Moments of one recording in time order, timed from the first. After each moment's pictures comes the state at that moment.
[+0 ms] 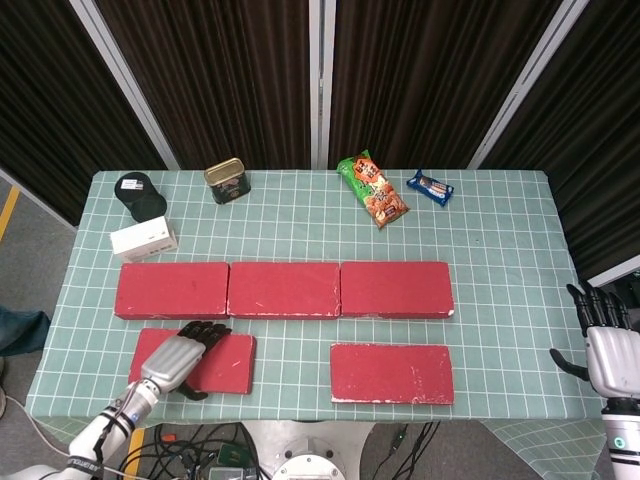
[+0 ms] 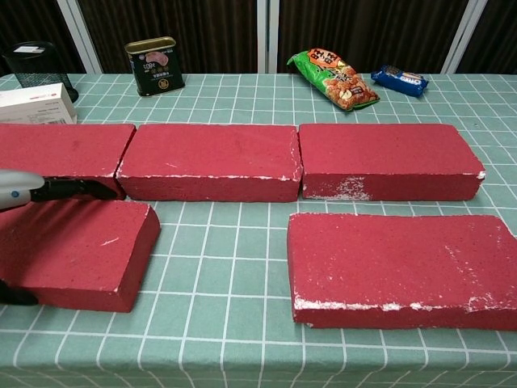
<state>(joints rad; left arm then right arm) -0.46 -1.22 0.03 -1.94 1.25 0.90 0.33 0.08 -1.11 0.08 -1.59 -1.44 1.46 -0.04</state>
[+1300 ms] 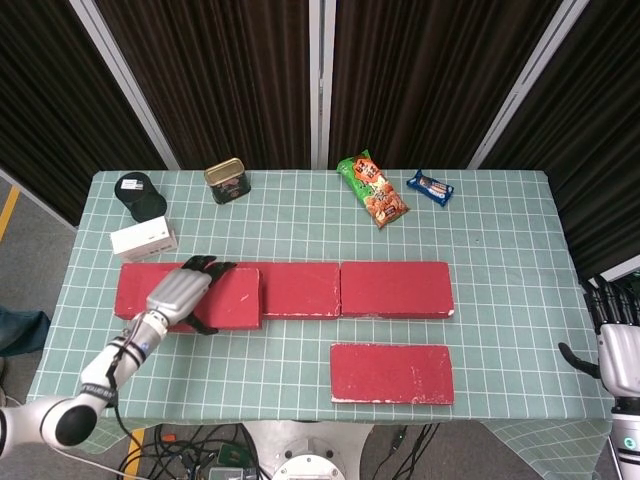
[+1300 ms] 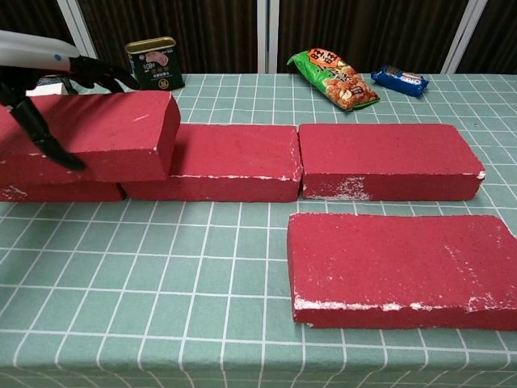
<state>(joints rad) -0.77 -1.11 -0.17 -1.90 0.86 0.77 0.33 0.07 -1.09 0.10 -1.58 -1.44 1.49 0.01</state>
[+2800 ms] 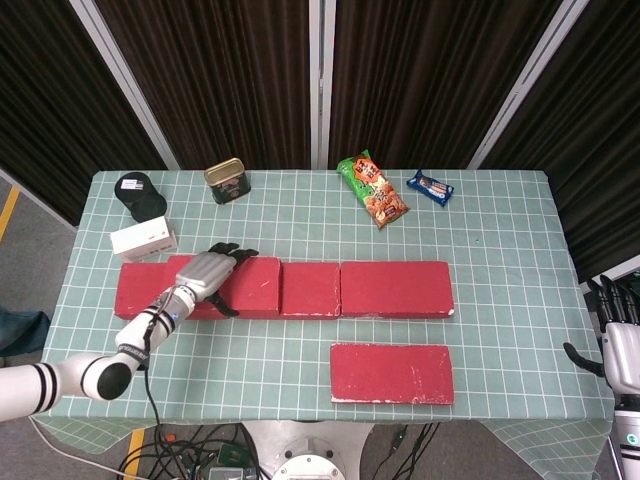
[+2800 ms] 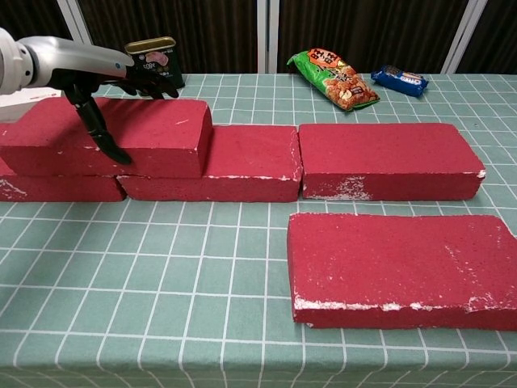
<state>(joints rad) -0.96 -1.22 -0.11 -1.70 0.79 0.67 0.22 0.07 -1.10 0.11 -1.55 -1.39 1.45 0.02</state>
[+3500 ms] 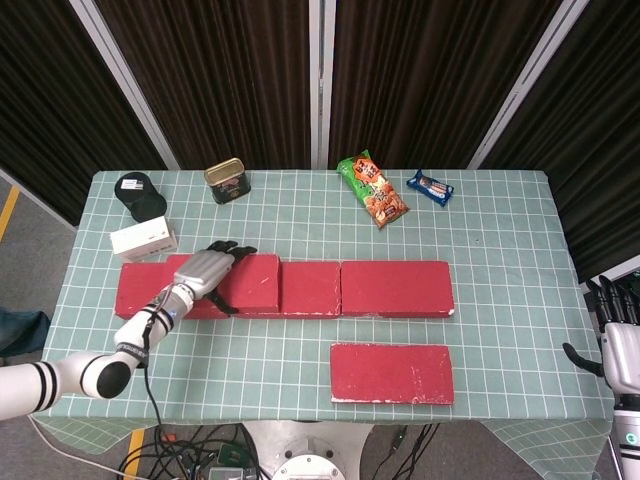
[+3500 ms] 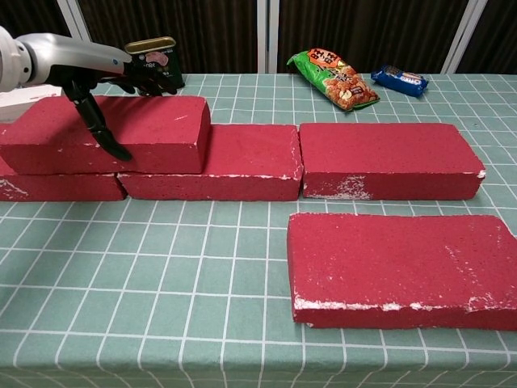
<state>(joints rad) -0.96 -1.22 -0.10 -1.69 0.81 0.68 0.18 0.07 -1.11 0.11 -1.54 -1.39 1.45 0.02</state>
